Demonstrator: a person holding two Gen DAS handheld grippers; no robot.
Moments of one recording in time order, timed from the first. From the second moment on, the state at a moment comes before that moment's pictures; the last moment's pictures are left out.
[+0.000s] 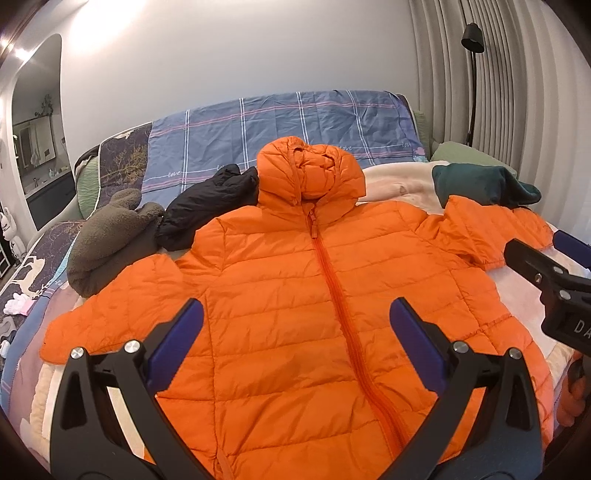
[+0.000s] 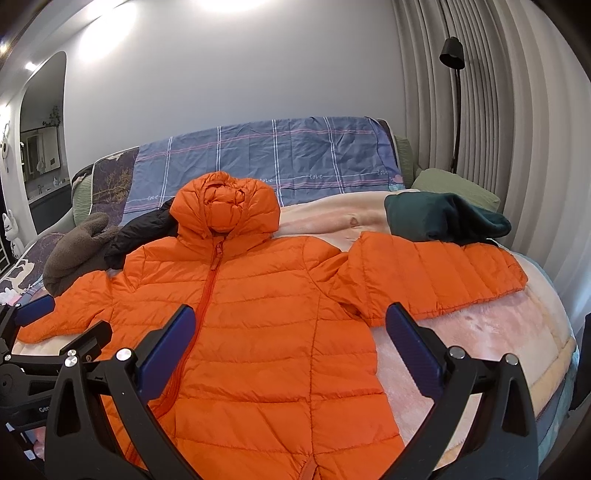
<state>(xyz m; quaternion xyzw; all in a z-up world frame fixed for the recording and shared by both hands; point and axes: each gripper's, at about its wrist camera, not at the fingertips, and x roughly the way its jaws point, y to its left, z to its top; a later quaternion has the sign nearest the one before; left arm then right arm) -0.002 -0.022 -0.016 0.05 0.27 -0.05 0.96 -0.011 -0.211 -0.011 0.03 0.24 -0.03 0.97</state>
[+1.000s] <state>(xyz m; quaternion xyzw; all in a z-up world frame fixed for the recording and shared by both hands) -0.012 -0.023 -0.010 0.05 0.26 -0.04 0.96 -0.024 -0.217 -0.013 0.02 0.23 -0.03 0.97</state>
